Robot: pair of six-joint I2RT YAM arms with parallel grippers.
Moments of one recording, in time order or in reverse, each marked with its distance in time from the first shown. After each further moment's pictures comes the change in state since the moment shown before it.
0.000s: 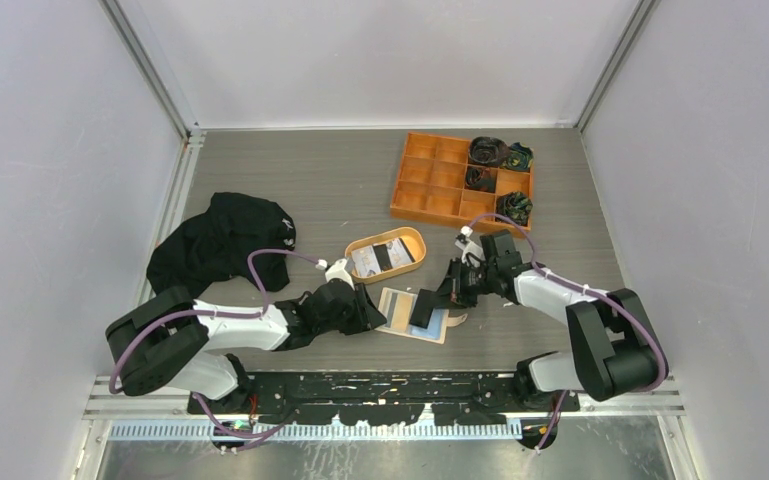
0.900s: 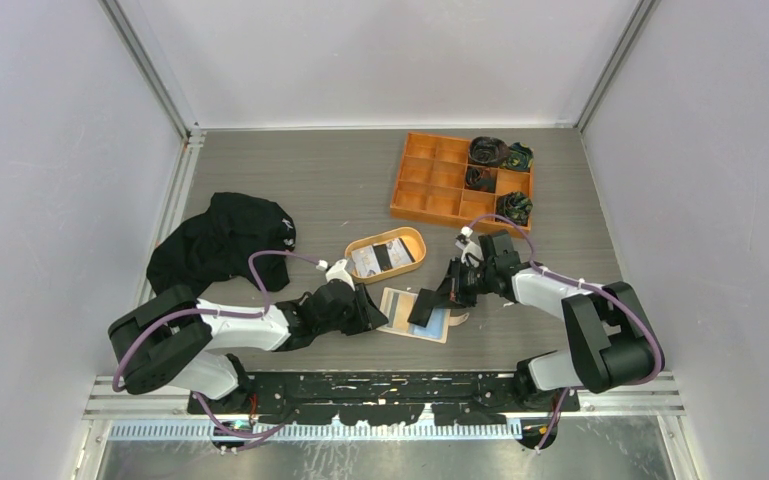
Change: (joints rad) left arm 0.000 0.016 -0.009 0.041 0.012 -0.019; right arm 0.000 0.048 0.000 0.029 0.028 0.016
